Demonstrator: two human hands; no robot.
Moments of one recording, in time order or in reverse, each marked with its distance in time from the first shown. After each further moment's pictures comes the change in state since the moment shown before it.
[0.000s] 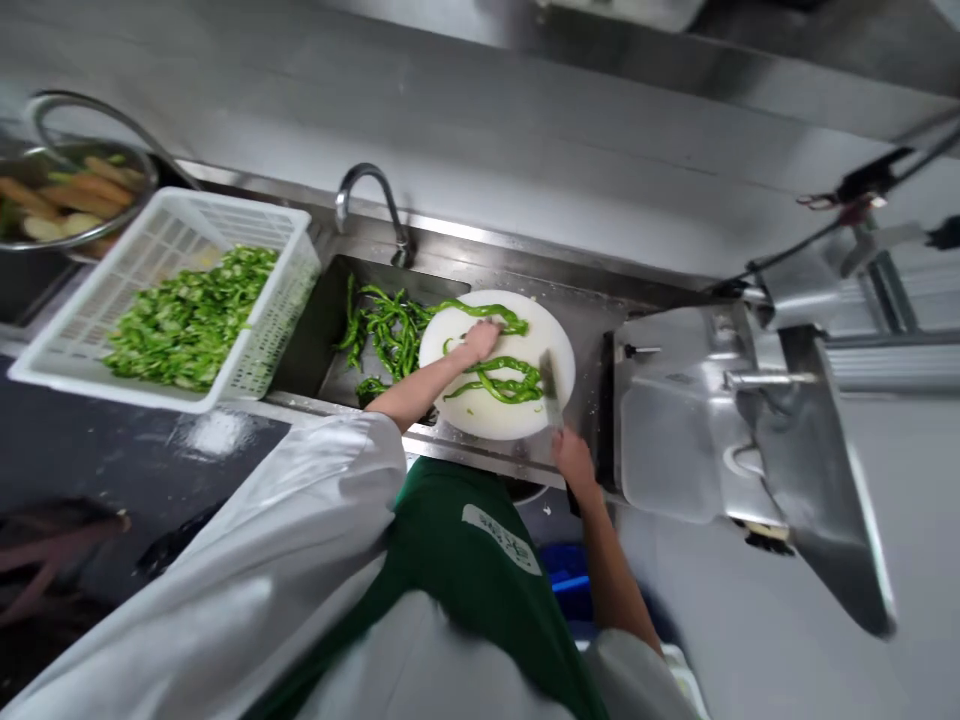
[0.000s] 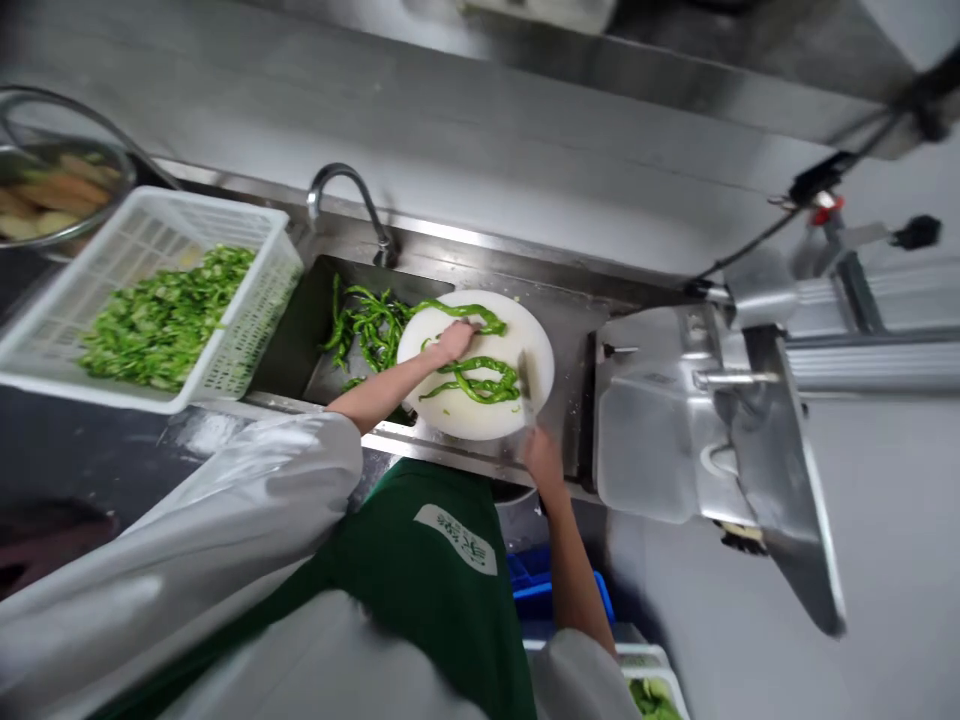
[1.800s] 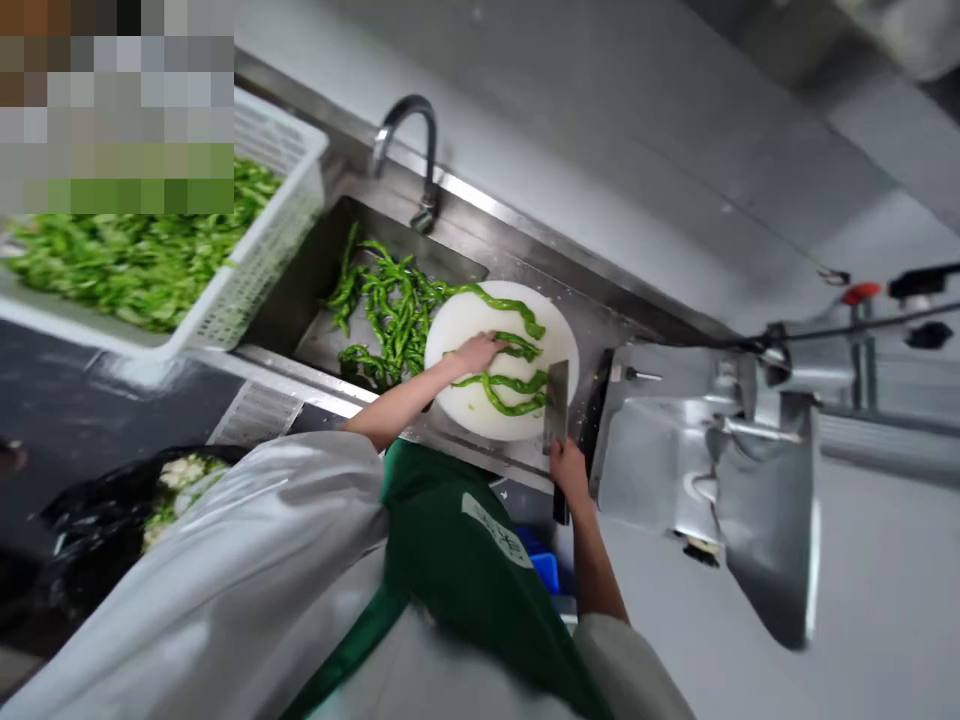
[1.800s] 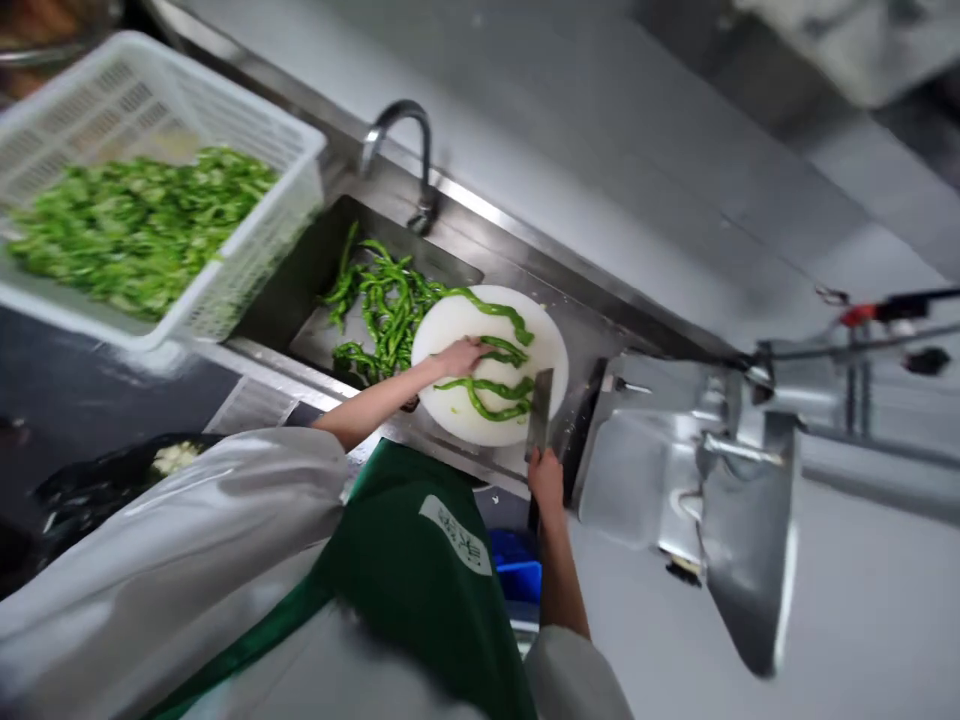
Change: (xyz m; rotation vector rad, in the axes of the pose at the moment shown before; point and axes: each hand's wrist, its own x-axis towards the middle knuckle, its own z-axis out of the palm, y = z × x) left_hand -0.065 -0.045 0.016 -0.484 -0.091 0.114; right_hand 0.006 0.002 0.010 -0.042 0.038 0.039
